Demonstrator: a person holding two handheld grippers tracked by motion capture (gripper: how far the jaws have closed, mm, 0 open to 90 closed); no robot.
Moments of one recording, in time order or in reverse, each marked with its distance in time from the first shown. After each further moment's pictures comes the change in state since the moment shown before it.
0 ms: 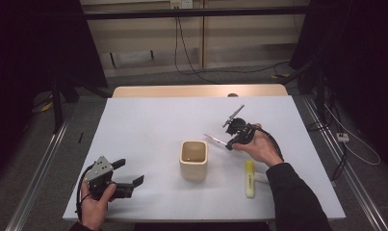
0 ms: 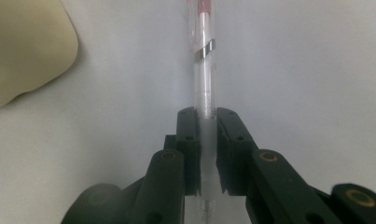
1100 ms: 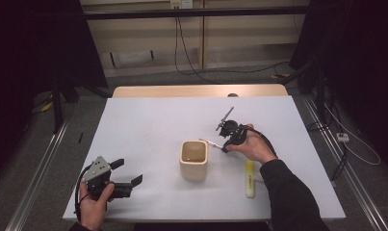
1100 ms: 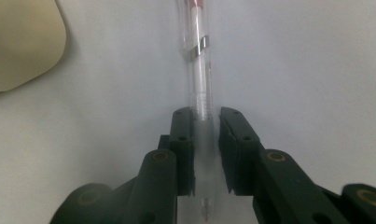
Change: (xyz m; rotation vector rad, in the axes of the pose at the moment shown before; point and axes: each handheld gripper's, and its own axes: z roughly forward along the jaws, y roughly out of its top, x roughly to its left) left arm 0.002 0.000 -0.003 -0.016 0.005 -0.012; right arm 0.003 0.014 0.025 0.094 0.016 -0.082
